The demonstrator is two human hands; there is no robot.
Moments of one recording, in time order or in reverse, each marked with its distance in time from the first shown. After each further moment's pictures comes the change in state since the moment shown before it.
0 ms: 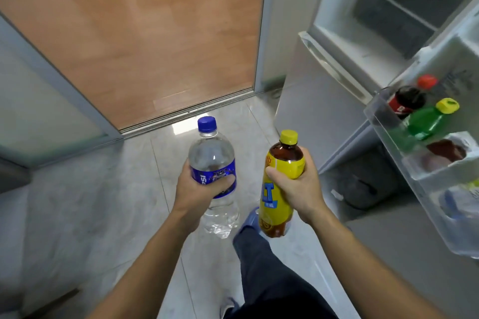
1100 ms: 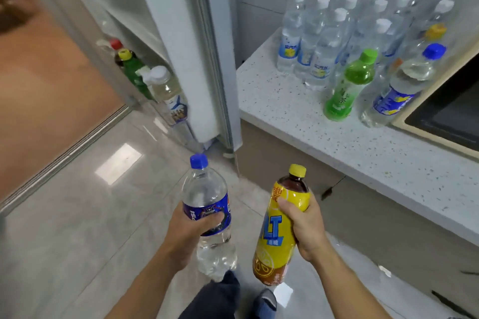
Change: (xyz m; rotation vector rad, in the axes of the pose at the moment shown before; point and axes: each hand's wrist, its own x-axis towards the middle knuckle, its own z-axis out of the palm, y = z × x) left_hand -0.344 -0.129 0.346 0.194 -0.649 -0.129; right_hand -0.364 0.092 -0.460 0.453 0.555 0.326
